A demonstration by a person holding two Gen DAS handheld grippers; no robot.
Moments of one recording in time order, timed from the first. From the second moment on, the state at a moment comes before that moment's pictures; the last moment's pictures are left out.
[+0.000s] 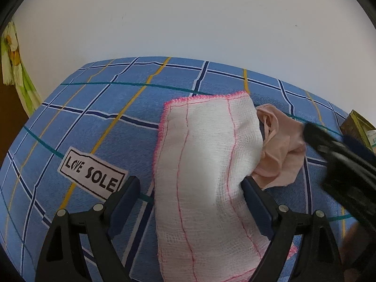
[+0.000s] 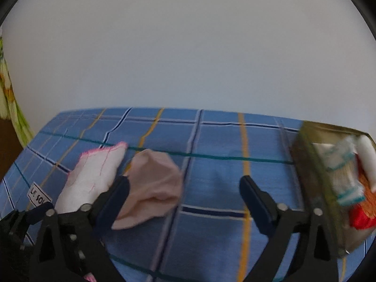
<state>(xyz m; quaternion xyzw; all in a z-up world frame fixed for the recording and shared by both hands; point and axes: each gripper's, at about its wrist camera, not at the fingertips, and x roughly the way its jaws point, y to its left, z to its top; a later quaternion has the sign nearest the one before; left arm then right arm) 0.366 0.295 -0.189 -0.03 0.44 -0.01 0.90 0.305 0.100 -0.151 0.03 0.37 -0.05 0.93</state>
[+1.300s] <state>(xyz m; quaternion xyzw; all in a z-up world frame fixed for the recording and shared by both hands) 0.345 0.298 -0.167 -0.04 0.36 -0.03 0.93 0.248 0.062 -0.100 0.10 0.26 0.04 0.96</state>
